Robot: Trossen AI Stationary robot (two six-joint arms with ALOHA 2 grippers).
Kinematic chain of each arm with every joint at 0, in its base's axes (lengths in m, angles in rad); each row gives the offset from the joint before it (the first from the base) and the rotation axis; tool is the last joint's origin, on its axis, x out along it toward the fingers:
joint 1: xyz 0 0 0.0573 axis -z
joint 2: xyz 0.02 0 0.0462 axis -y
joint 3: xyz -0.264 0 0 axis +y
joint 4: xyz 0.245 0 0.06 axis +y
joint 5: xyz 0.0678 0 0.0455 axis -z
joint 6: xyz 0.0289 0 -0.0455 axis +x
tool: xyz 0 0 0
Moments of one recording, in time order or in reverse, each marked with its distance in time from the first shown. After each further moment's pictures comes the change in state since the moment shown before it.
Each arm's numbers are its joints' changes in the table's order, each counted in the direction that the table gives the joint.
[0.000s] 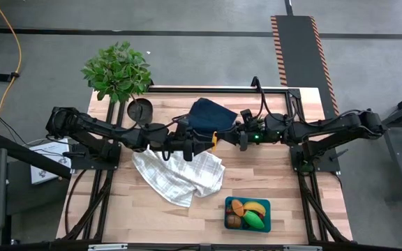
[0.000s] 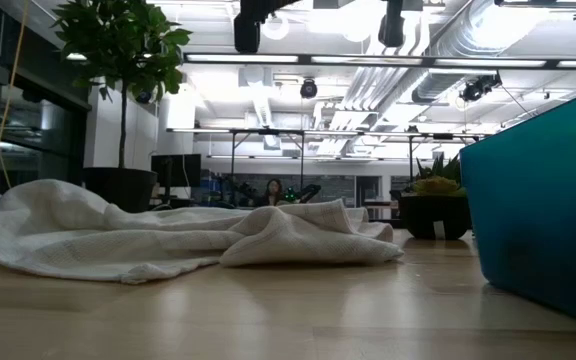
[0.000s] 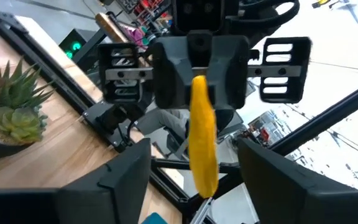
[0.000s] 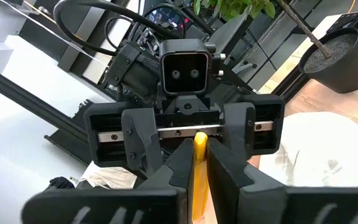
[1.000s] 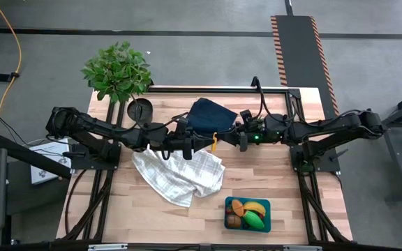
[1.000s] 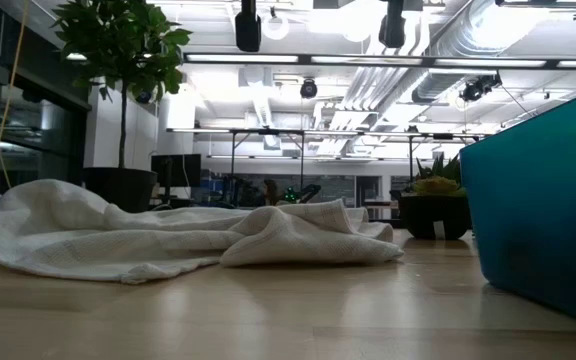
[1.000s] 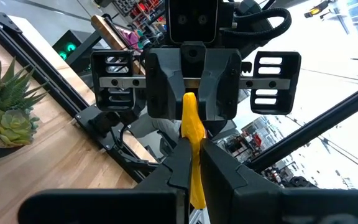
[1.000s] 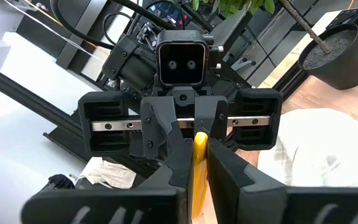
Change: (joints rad) left arm 0.000 0.000 0.000 -0.029 0.003 -0.028; right arm 0.000 0.000 0.000 0.014 -0.004 0.000
